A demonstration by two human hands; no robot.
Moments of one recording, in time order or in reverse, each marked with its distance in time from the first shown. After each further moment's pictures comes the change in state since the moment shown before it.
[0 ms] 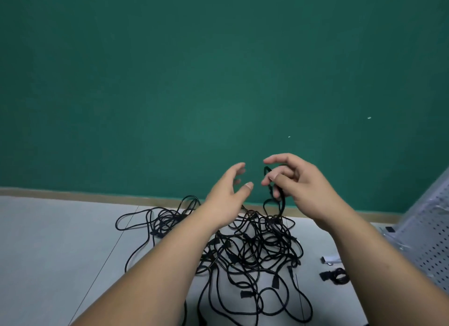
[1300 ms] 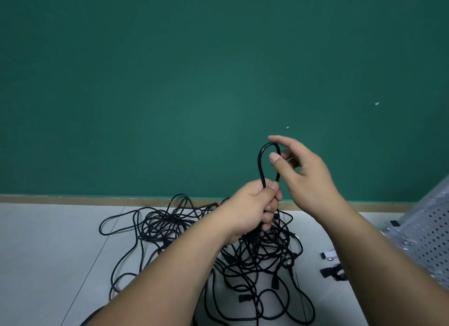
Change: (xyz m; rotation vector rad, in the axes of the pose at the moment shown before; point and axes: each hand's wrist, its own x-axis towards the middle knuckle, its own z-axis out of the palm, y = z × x) left_hand 0.028 0.017 0.041 -0.424 -0.415 -0.133; right_hand 0.051 0.035 0.000 -0.334 0.299 -0.079
